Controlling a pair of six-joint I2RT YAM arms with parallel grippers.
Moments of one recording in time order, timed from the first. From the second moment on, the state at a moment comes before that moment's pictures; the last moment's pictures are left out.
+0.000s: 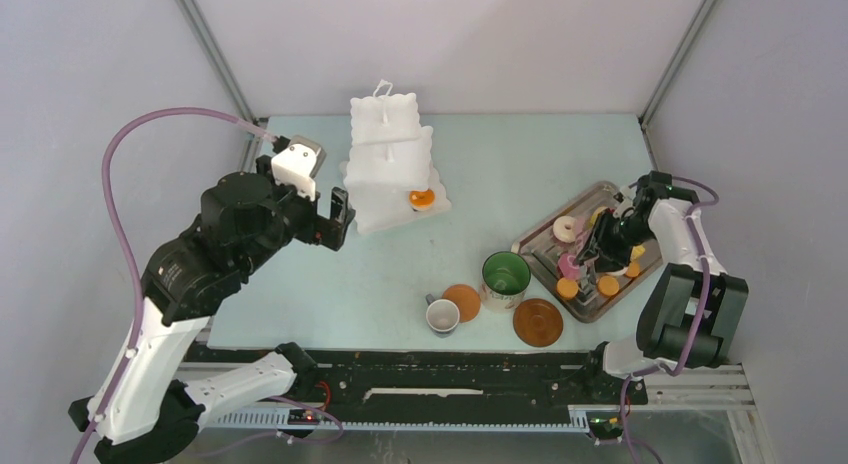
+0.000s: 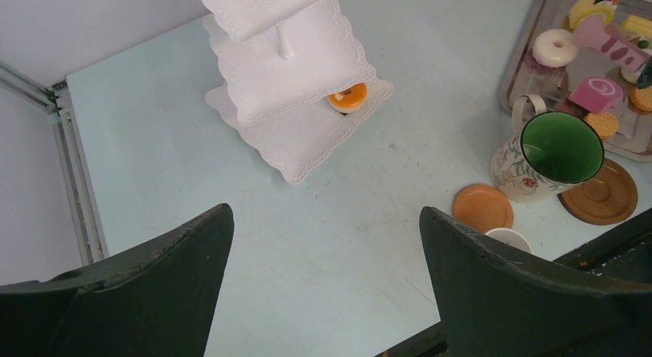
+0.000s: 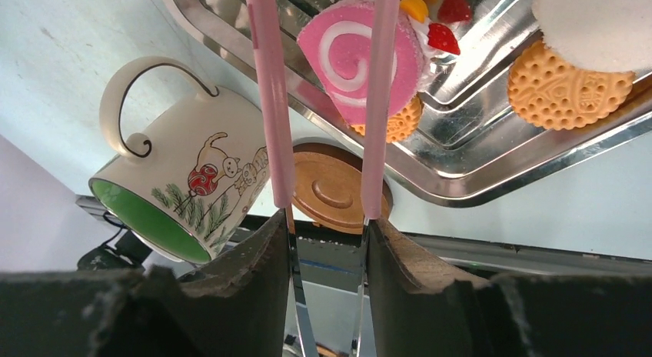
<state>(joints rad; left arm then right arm) -0.70 0.92 1.55 -1.01 -0.26 -0.02 -0.28 1.47 1.08 -1.10 -0.43 0.19</state>
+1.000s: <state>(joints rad) -0.71 0.90 1.53 -1.01 -0.26 -0.02 -0.17 1.52 1.08 -1.05 -0.33 0.12</state>
